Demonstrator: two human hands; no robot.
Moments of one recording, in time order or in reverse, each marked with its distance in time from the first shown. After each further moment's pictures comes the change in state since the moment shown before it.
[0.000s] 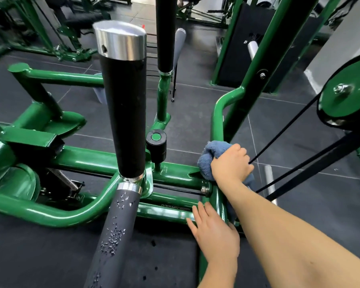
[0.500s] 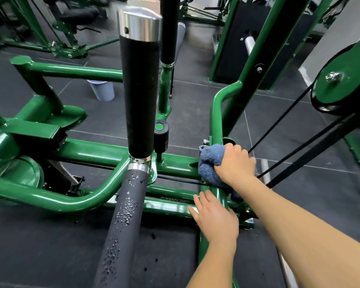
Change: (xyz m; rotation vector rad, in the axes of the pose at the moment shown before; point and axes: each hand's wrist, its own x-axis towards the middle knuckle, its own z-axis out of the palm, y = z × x) left_hand -0.003 -0.012 0.014 -0.049 -0.048 -0.014; right_hand -0.025 0.035 -0.019 -0.238 -0.123 -0.355
